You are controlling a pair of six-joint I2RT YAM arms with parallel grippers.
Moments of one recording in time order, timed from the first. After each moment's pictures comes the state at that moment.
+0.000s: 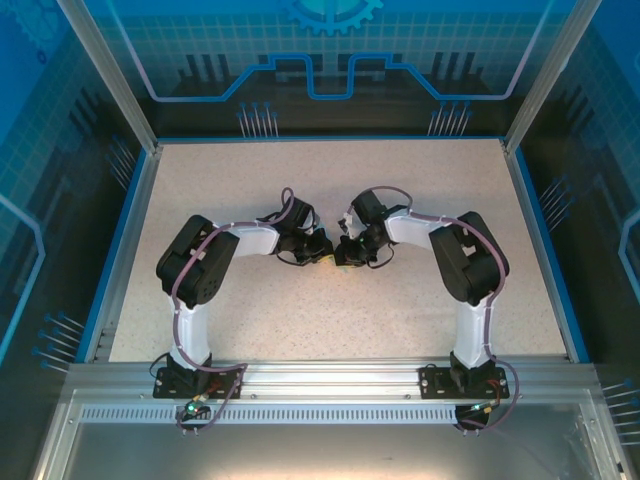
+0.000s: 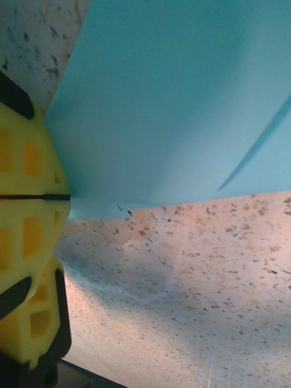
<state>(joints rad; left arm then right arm) -0.48 1.99 1.10 -0.10 0.51 -0.90 0.50 1.99 1.22 -0.51 -0.55 0.38</state>
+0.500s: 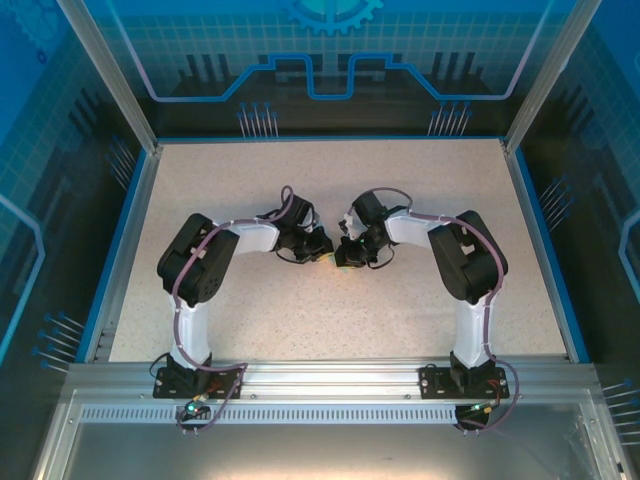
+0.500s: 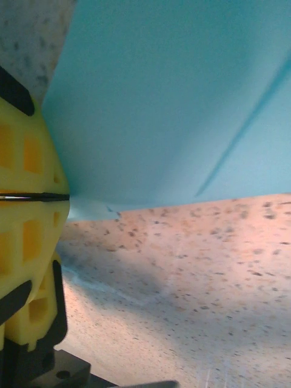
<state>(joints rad) -0.46 2.01 1.14 -0.14 0.51 -0.89 0.49 2.00 1.21 -0.51 -0.56 0.38</state>
